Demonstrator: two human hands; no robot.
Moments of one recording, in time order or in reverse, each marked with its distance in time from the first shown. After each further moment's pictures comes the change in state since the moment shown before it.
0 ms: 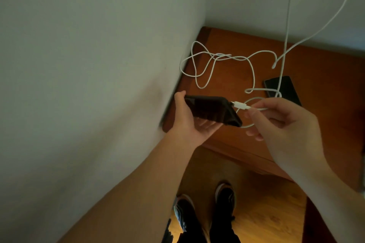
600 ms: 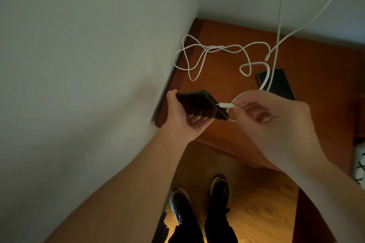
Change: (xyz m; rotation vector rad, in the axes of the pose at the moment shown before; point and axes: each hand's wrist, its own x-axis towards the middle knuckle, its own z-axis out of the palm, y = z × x) left_hand 0.010 -0.007 -0.002 -0.022 0.061 -0.018; right_hand 0.003 -0.009 -0.008 -0.328 -0.104 -0.248
